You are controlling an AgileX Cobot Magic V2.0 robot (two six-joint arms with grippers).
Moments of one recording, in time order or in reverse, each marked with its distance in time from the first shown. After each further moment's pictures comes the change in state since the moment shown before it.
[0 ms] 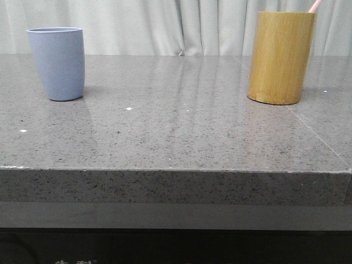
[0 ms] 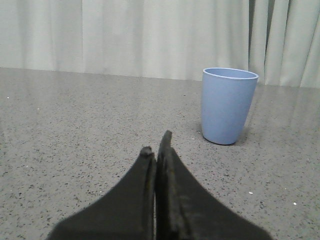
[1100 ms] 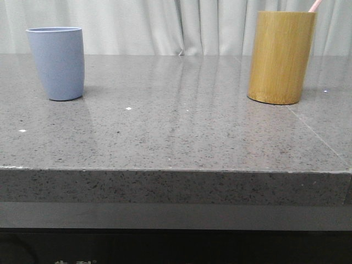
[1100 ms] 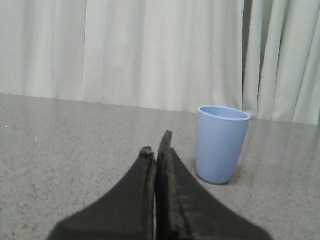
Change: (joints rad) left arm 0.000 0.000 -0.044 -0.038 -0.073 0.000; right arm 0.000 0.000 -0.019 0.000 0.001 0.000
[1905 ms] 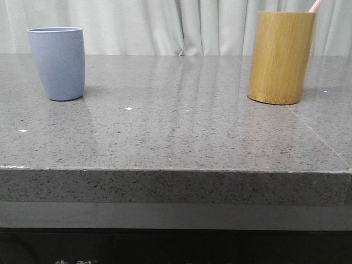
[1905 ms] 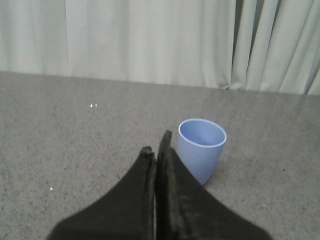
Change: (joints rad) left arm 0.000 0.459 -0.693 -0.008 0.567 0.004; right arm 0.000 0.461 -0.767 -0.073 0.548 0.000
